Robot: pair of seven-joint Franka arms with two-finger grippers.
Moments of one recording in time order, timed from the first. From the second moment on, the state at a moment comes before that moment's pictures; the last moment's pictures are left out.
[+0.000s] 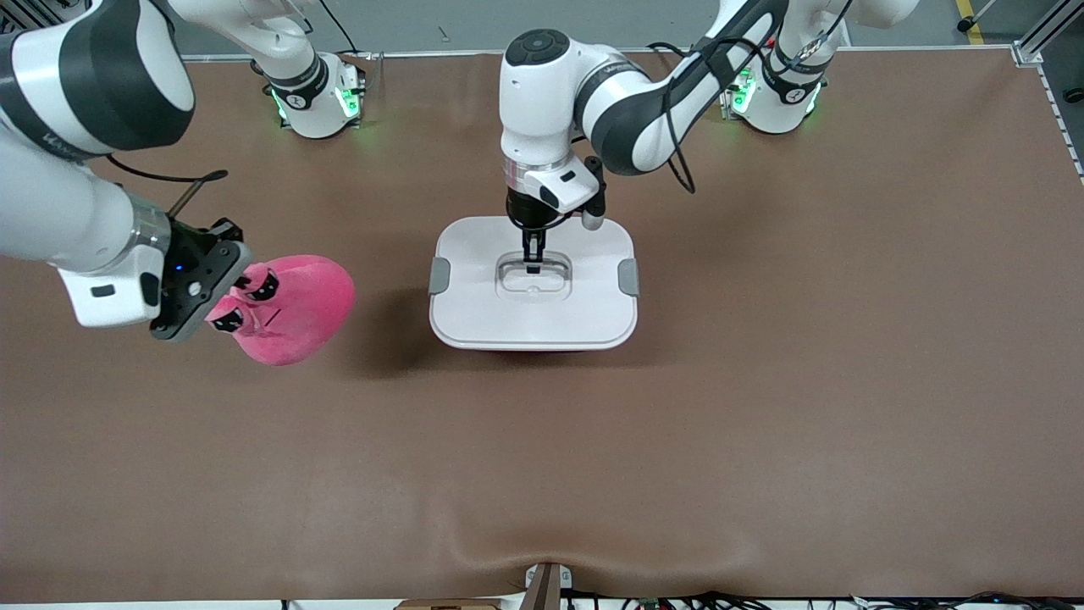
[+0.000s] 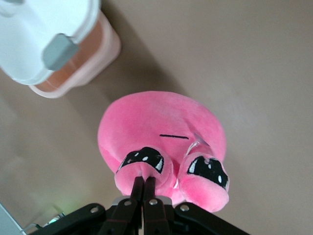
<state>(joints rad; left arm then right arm) -0.54 0.44 -0.41 -1.60 0.48 2.21 -2.69 0.20 0.28 0.01 -1.32 0.10 1.45 -0.74</state>
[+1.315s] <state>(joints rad) -0.10 0.40 -0.40 -1.50 0.19 2.12 -1.78 0.58 0.30 0.18 -1.40 -0.05 1.68 -1.05</state>
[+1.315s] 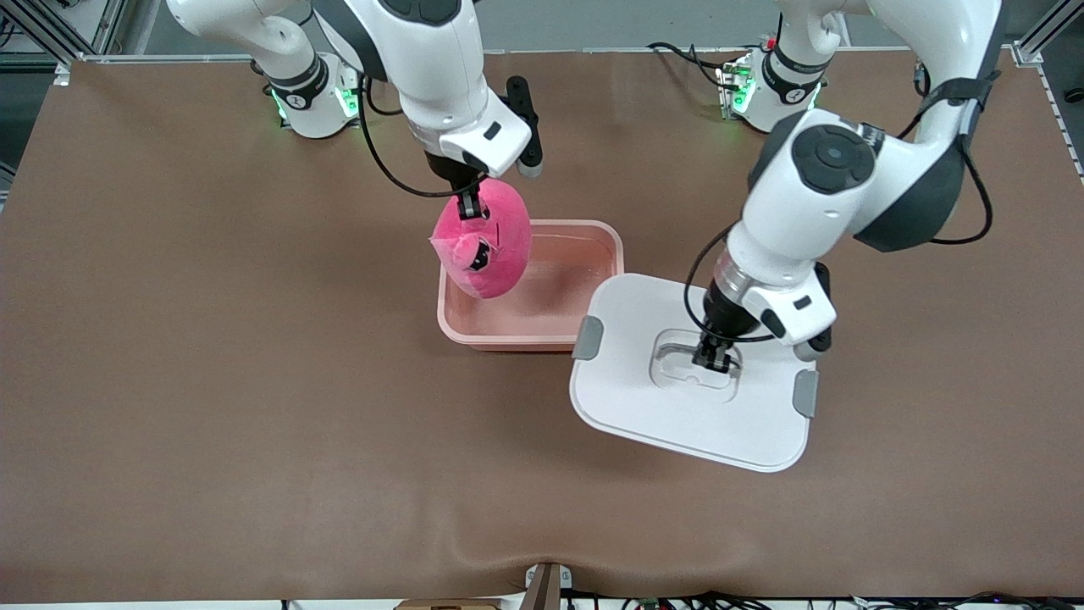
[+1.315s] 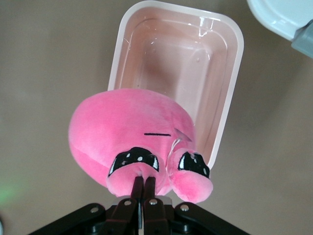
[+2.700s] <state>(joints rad) -0.03 0.44 -0.47 -1.54 0.19 1.98 -1.58 0.54 0.35 0.17 -1.42 -0.08 1.74 -1.30</state>
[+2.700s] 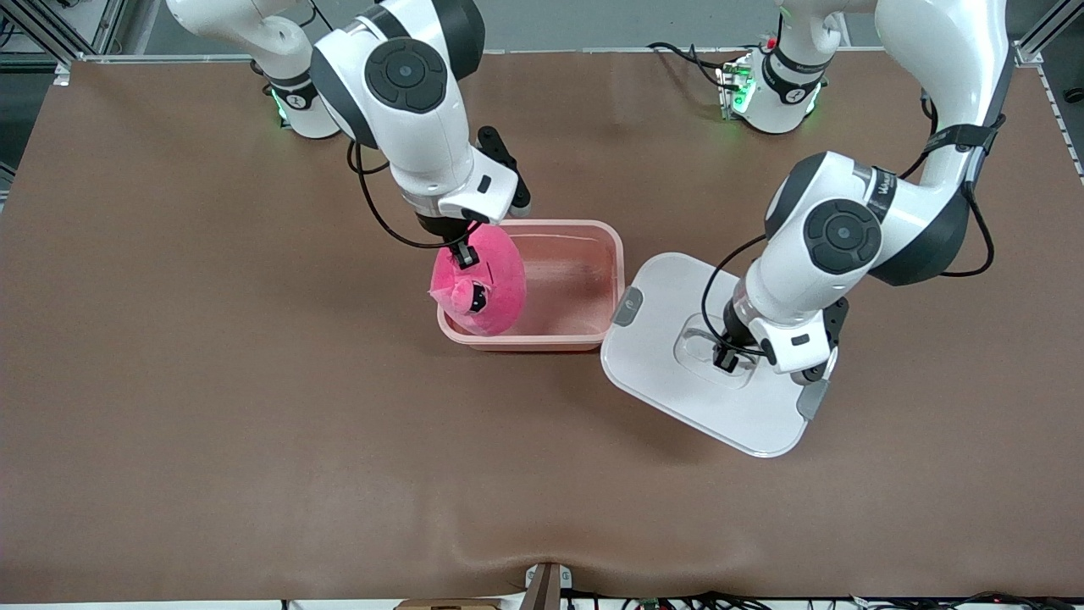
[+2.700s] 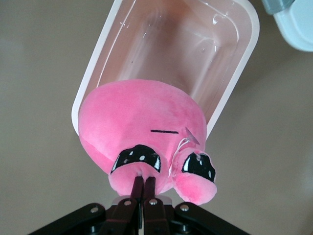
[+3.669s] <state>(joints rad) -0.02 0.43 -0.50 -1.53 0.19 1.92 -1.63 0.54 0.34 0.17 -1.42 -0.08 1.74 -1.31</state>
